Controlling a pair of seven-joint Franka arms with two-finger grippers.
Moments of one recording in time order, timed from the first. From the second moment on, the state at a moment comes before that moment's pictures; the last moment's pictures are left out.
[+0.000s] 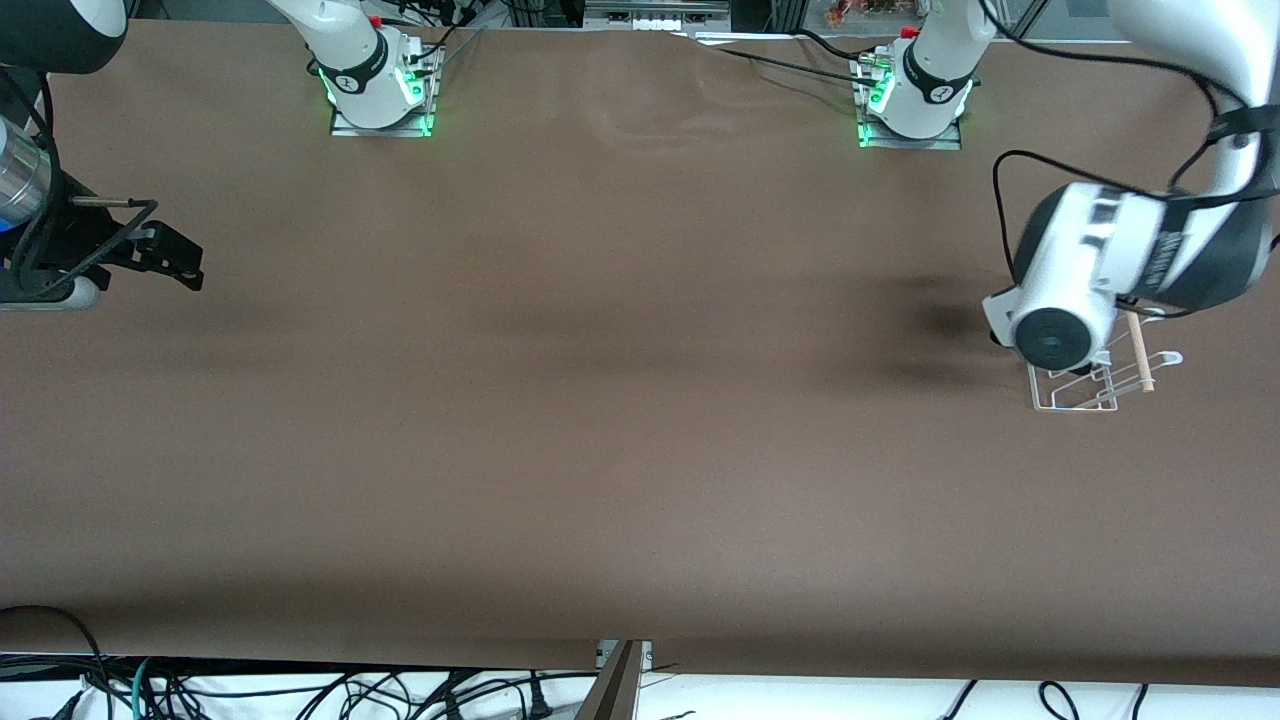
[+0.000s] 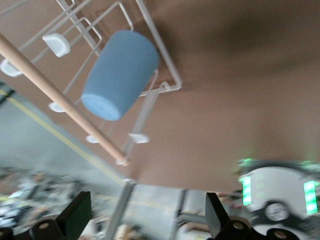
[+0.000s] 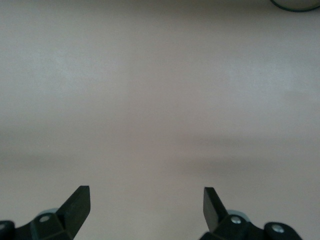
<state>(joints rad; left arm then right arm) 0.17 0.33 -0.30 -1.74 0.45 1.33 0.04 0.00 0.10 0.08 -1.53 -0.08 1.64 0.04</state>
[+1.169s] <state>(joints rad) 0.13 0.17 -0.13 -1.55 0.02 1.67 0.00 -0.01 0.10 0.08 -1.53 -0.08 1.63 0.04</state>
